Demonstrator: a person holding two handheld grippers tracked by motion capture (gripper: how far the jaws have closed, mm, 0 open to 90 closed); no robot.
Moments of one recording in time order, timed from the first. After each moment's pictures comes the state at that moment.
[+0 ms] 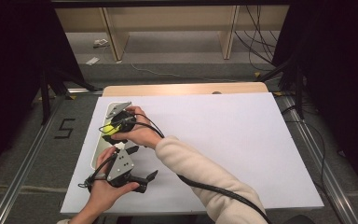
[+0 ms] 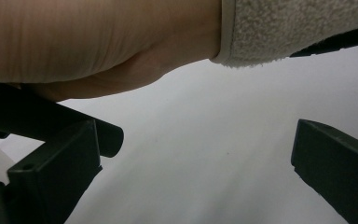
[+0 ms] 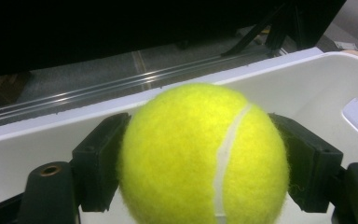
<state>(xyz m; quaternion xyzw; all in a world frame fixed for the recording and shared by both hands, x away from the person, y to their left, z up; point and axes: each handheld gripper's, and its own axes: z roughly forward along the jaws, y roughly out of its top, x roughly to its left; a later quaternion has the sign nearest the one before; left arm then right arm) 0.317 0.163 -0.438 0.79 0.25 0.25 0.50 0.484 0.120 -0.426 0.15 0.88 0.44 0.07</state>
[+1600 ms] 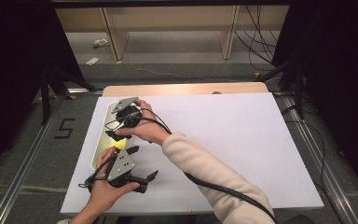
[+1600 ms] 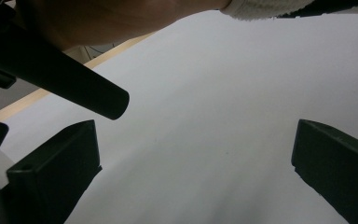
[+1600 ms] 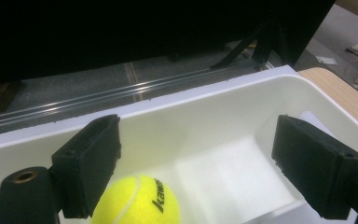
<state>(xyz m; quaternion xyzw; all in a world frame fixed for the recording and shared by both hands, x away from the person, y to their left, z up) 0.317 0.162 -0.438 0.79 0.26 0.25 0.50 0.484 0.099 -0.404 0.15 0.87 0.47 0.10</state>
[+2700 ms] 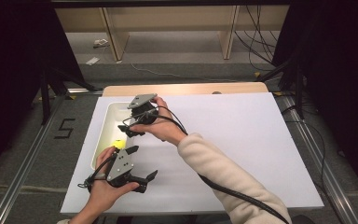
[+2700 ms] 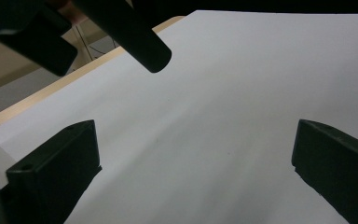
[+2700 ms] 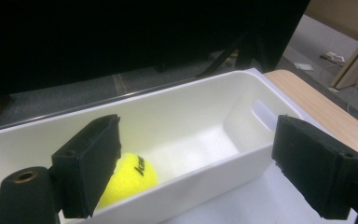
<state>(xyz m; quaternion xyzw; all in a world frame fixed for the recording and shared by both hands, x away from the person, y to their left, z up) 0.317 0.163 -0.438 0.79 0.26 0.25 0.50 0.479 0.051 -0.386 0.17 0.85 0.49 0.12</state>
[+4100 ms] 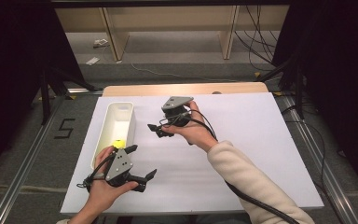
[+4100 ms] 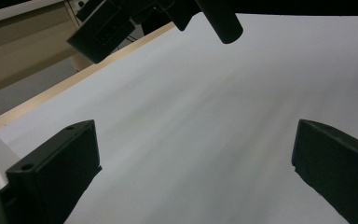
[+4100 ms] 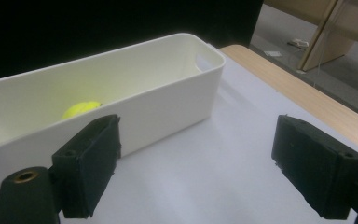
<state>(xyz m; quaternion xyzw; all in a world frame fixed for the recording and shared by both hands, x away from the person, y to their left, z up) 0.317 0.165 -0.436 0.78 0.26 0.25 0.50 0.473 -0.038 -0.394 0.23 0.83 0.49 0.14</state>
